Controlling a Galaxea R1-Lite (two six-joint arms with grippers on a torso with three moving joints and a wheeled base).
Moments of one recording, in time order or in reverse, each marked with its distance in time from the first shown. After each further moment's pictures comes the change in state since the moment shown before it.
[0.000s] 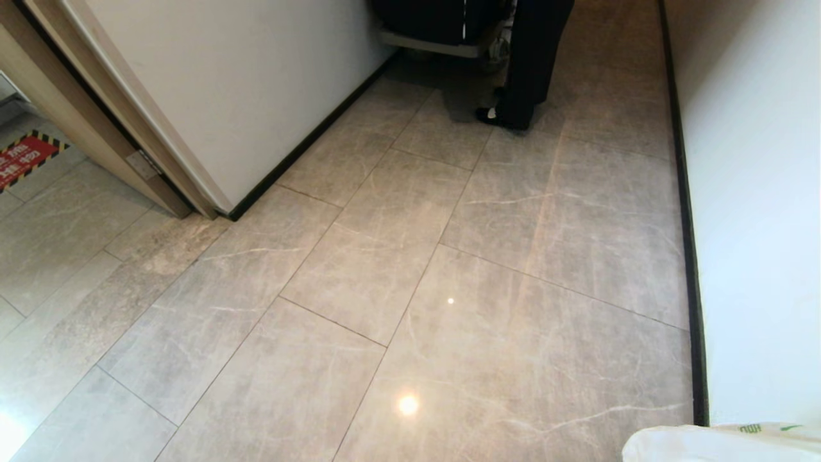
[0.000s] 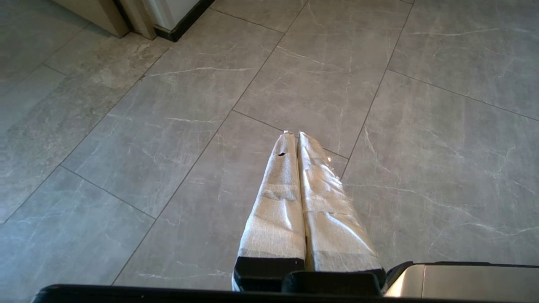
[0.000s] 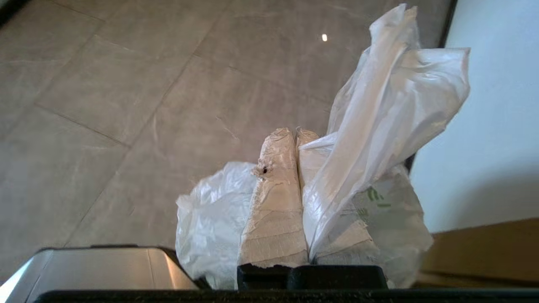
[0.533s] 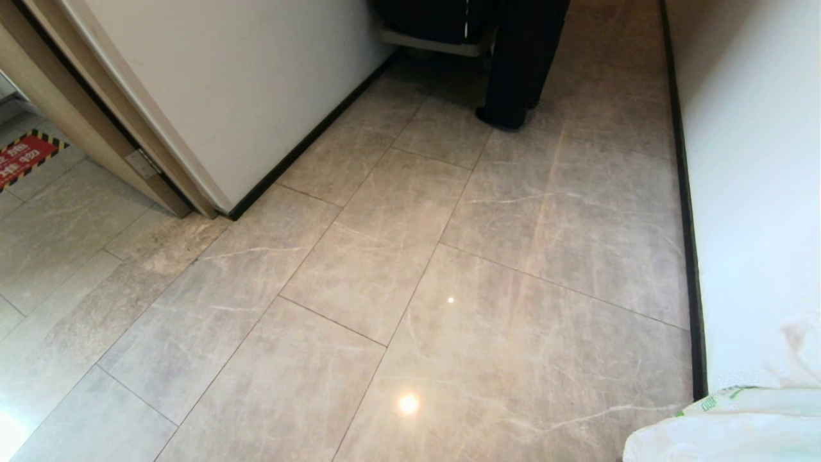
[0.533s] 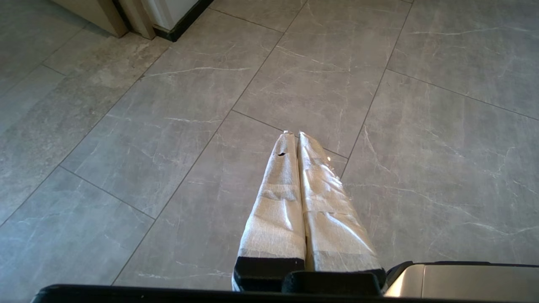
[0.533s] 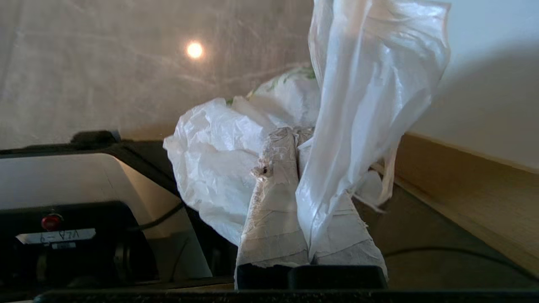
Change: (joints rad) left arm -0.001 0.000 0.000 0.000 0.000 0.000; right arm -0.005 0.704 -0.212 0.110 -0.117 -0.053
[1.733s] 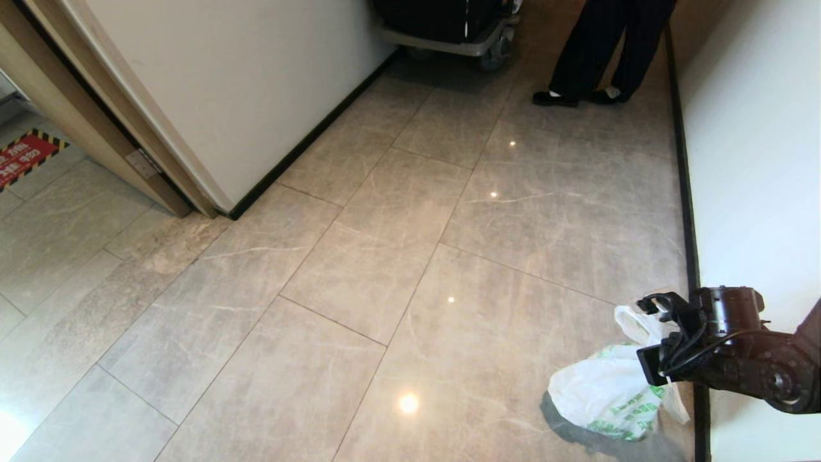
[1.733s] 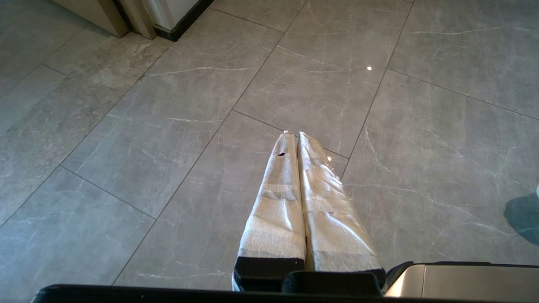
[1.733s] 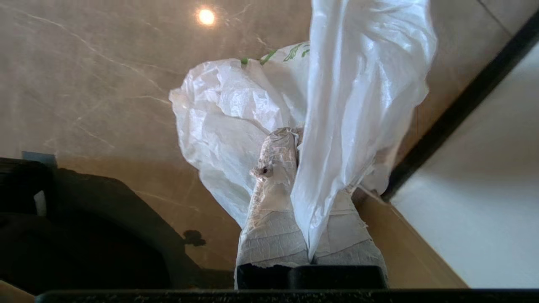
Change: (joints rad) left arm 0.001 0.000 0.000 0.000 0.000 0.000; right arm -0.067 1.164 0.095 -1.180 0.159 -0.221
